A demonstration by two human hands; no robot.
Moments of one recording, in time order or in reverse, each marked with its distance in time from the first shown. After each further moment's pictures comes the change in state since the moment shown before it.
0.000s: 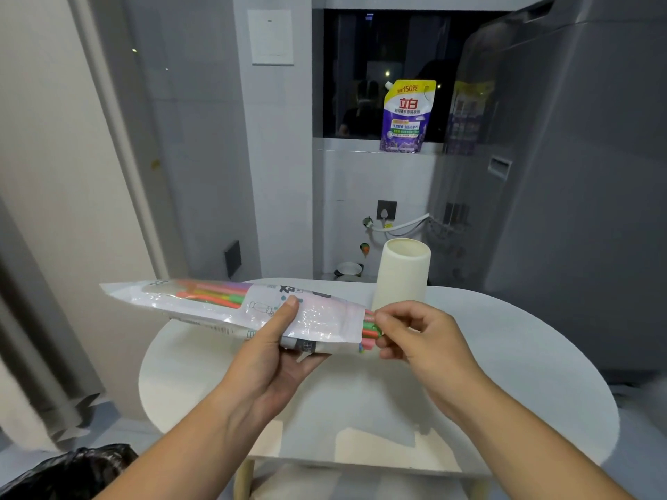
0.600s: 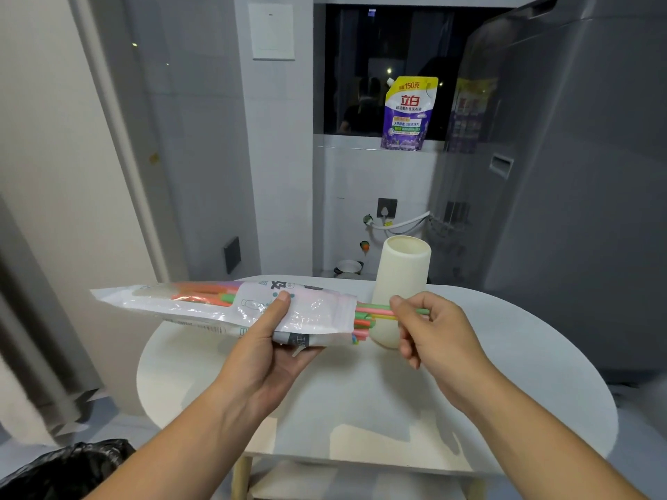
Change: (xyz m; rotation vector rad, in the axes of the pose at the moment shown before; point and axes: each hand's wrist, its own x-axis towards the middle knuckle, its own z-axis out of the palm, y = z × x) left_hand 0.002 0.003 -0.003 -0.051 -0.008 0.030; right_hand 0.005 -0.010 -0.009 -0.085 0.031 0.021
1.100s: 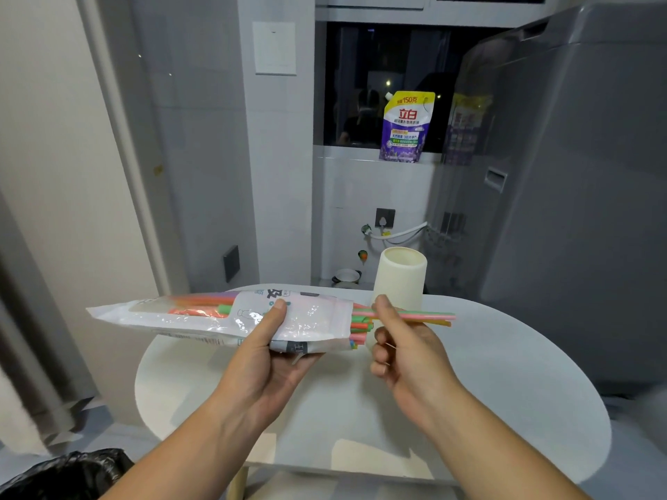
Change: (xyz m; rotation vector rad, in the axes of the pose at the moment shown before) left_hand -0.005 -0.001 0.003 -0.042 0.003 0.020; right_hand -0.011 -0.003 0.030 0.521 -0.007 0.229
